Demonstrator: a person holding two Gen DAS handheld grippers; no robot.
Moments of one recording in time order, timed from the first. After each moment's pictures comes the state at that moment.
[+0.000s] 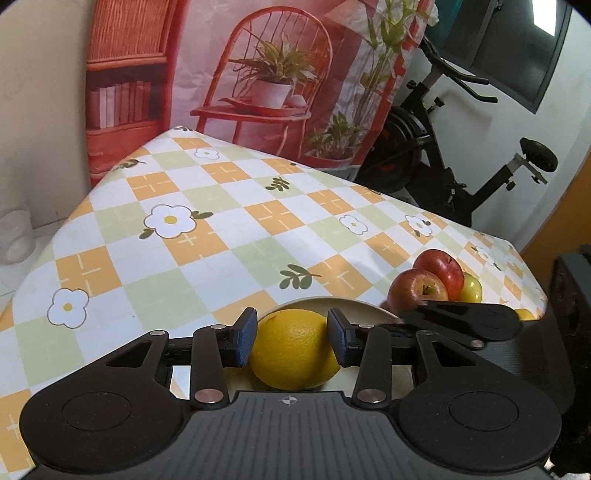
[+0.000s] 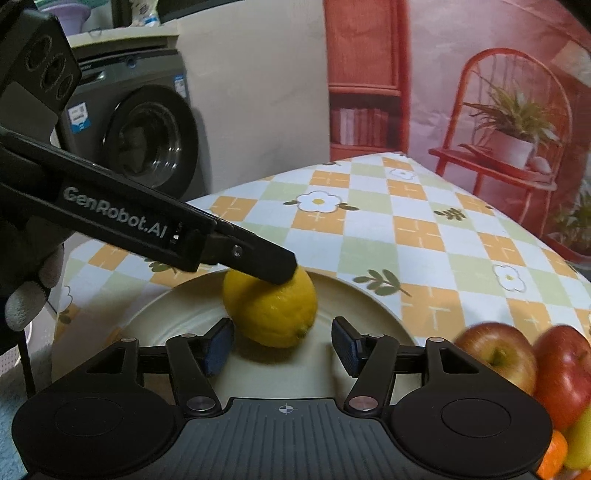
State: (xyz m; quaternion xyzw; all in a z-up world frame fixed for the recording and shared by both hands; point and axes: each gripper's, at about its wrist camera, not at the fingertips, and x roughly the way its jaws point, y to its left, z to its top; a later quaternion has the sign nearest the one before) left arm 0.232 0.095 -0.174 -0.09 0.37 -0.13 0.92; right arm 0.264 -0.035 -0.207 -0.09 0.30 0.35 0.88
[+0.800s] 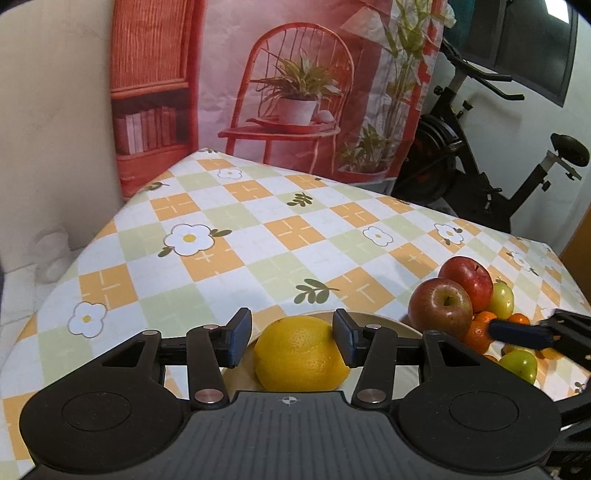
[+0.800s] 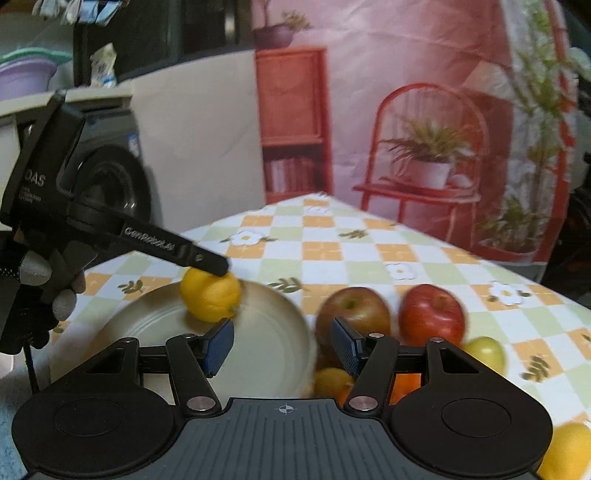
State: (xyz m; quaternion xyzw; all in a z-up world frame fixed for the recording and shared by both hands) left arm 0.224 0.070 -0.166 -0.04 0.34 -0.06 0.94; right arm 0.203 -0.133 -0.187 -0.03 0.22 0.27 0.94
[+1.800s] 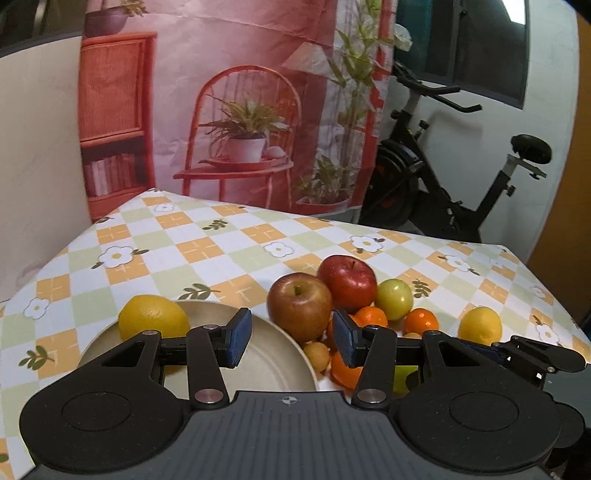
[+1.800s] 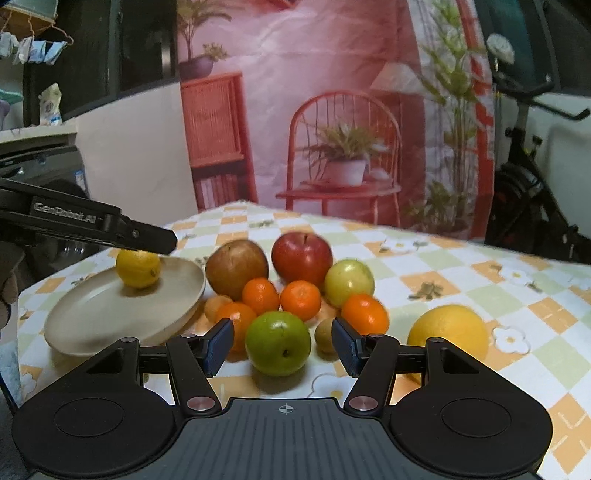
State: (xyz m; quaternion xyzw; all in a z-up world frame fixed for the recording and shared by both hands) left arm 0.160 -0.042 -0.156 -0.02 0.27 -0.08 0.96; right arm 0.156 -0.231 -0.228 0.02 0.20 0.19 0.96
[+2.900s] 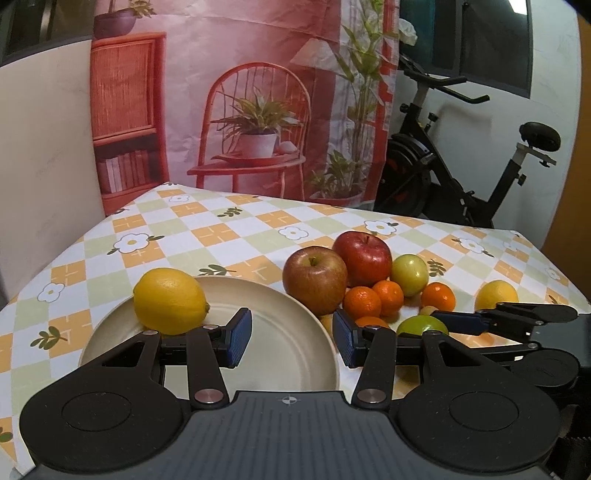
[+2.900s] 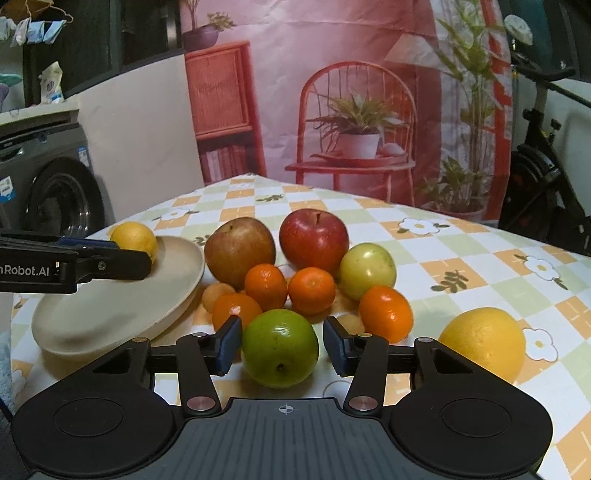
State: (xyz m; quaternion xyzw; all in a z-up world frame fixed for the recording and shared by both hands) left arm 0.146 -0.041 -0.170 0.00 0.27 -0.07 0.96; right arm 0.188 -0.216 -0.233 0.01 0.24 0.21 0.95
